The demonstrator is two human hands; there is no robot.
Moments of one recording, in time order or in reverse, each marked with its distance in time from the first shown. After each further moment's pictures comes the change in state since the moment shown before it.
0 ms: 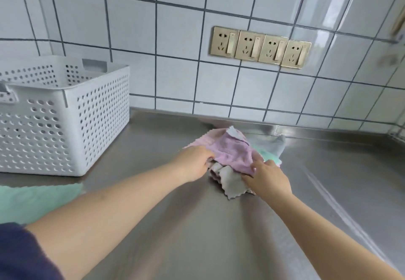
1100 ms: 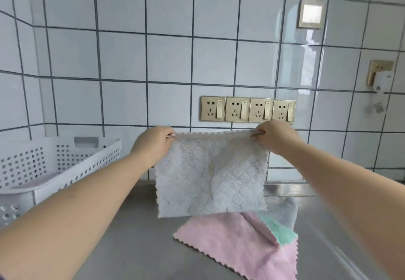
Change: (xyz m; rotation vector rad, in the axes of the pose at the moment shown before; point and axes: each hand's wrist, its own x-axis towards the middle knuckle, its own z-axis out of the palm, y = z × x) left_hand 0.088 -0.070 -0.170 0.073 0.587 -0.140; right_hand 0.143 -0.043 -0.188 0.042 0.364 -0.166
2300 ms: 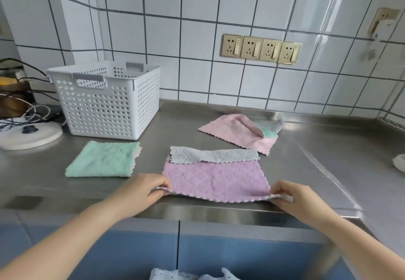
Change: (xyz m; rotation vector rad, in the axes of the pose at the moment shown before) left_hand -0.402 0.010 -0.096 -0.240 -0.505 0.025; right_hand -0.395 0.055 0.023 0.331 -0.421 -0.162
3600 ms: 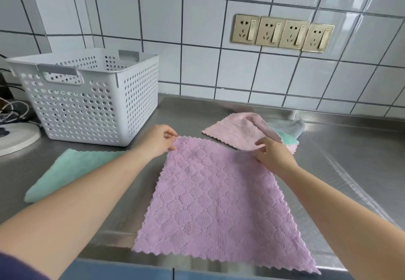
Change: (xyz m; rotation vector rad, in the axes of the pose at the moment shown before) left_hand 0.190 -0.062 -0.003 -0.288 0.201 -0.432; right_hand 0.209 0.005 0.026 -0.047 0.100 0.226
